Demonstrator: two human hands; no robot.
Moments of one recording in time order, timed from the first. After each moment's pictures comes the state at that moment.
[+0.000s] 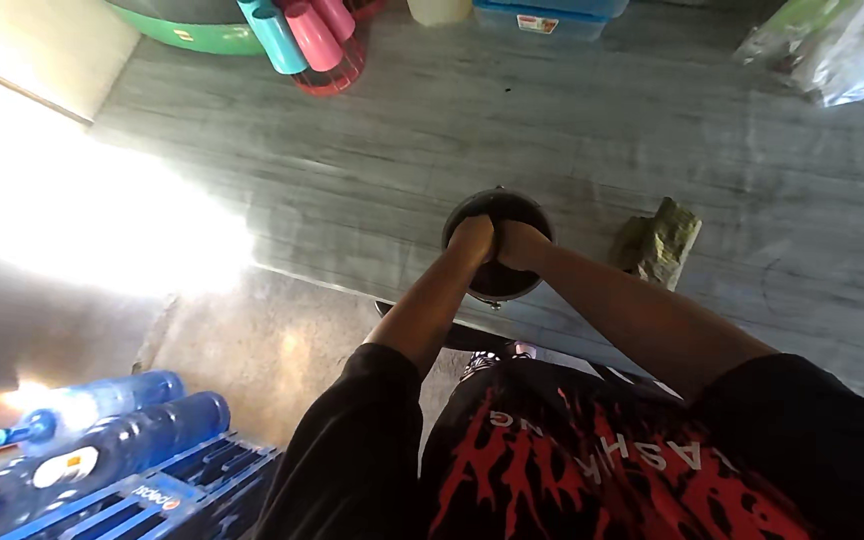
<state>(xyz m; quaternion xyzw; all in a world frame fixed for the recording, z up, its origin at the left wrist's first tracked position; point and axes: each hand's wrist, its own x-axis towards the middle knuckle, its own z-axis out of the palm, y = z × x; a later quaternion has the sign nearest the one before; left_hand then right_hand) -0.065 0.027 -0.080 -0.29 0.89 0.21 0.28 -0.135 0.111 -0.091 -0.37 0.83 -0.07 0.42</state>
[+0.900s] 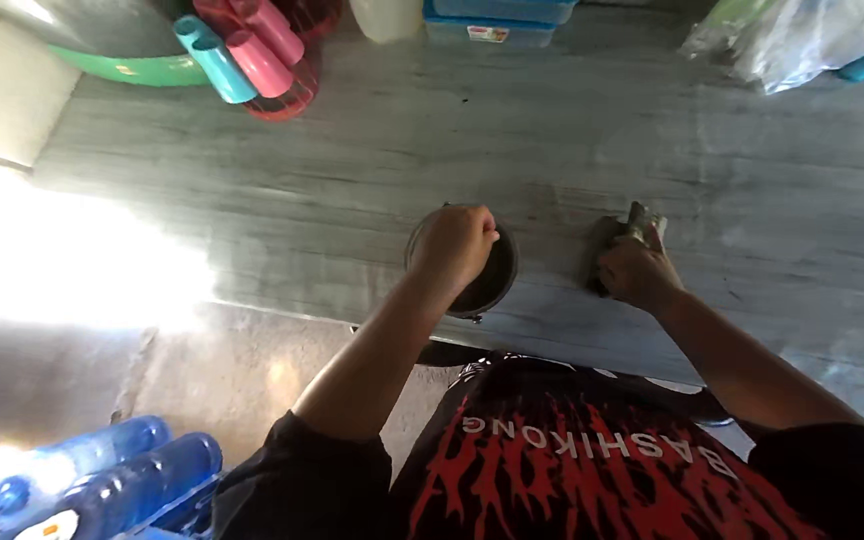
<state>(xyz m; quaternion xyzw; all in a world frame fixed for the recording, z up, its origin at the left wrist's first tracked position) -0.062 0.056 0.019 -0.19 0.94 0.25 0.10 -0.231 0.320 -0.101 -0.44 0.87 -0.03 0.20</state>
